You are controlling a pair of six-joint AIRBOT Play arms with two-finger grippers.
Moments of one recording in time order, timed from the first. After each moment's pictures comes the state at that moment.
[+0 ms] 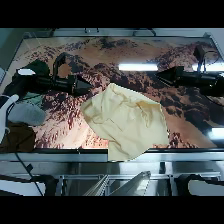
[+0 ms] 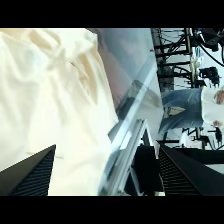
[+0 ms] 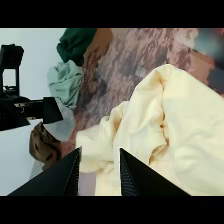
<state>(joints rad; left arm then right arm) 0.02 -1.68 1.34 0.33 -1.44 -0.95 -0.26 -1.50 1.15 -0.17 1.29 0.79</state>
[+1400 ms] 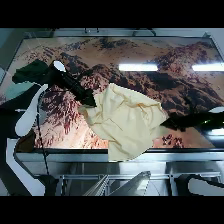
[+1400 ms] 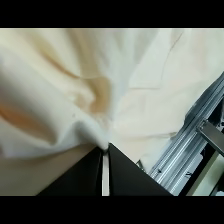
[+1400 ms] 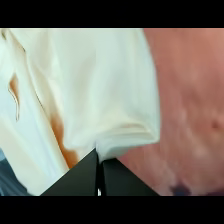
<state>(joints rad) -0.14 -1.95 1.69 0.85 -1.64 -1.18 -0.36 -1.41 0.74 -0.71 1.17 1.01</state>
